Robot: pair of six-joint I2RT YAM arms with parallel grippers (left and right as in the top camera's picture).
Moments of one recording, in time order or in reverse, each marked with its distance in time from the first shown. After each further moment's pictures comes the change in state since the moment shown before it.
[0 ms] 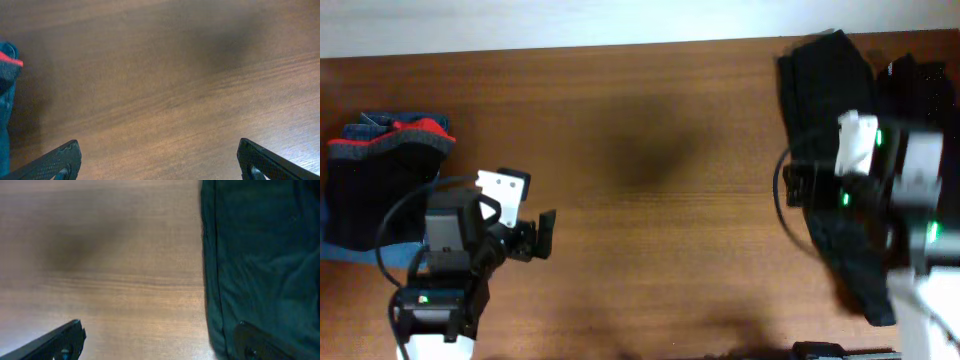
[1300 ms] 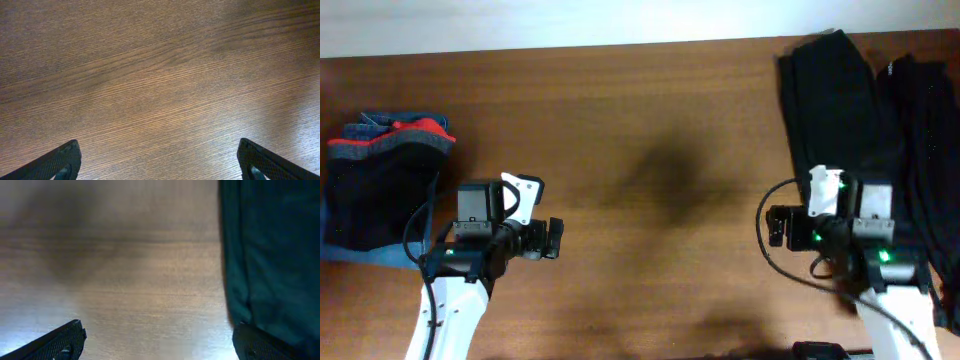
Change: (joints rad) left arm 0.000 0.235 -0.085 0.049 -0.014 0.000; right arm 0.000 -0.096 -0.388 0.157 0.000 0.003
